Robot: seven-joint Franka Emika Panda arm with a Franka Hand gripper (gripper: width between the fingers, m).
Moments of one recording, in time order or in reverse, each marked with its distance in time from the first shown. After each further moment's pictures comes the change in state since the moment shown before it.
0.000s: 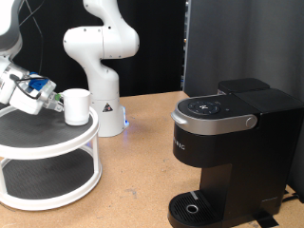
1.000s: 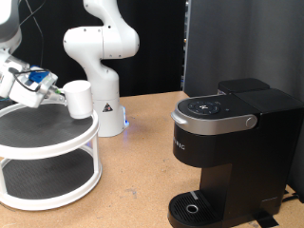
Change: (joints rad) arm -0.006 -0.074 0.020 0.009 0.001 -0.040 0.112
